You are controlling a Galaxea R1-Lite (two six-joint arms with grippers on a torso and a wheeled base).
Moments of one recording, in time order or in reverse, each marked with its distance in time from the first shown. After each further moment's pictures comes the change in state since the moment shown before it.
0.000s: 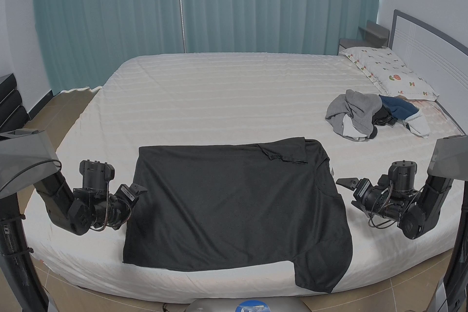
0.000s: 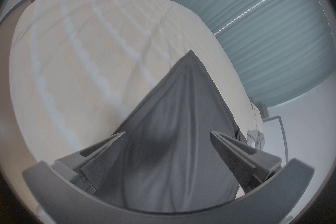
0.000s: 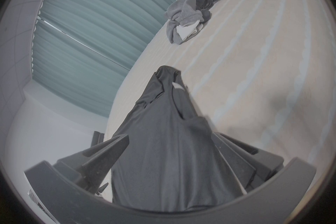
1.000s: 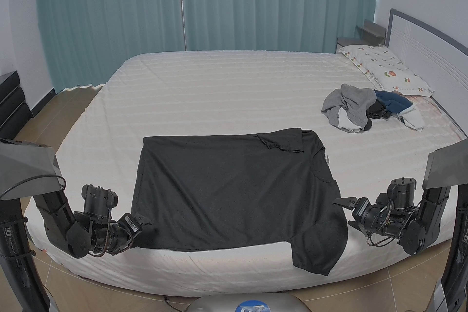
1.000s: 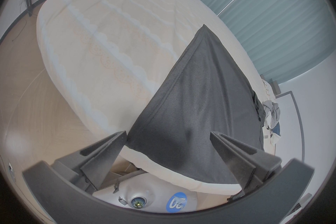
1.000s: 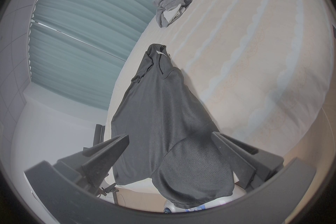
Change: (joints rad) left arm -0.051 -0.003 0.217 -0.071 0.011 0.098; right arm 0.023 0.047 0.166 -0.135 0.043 0.050
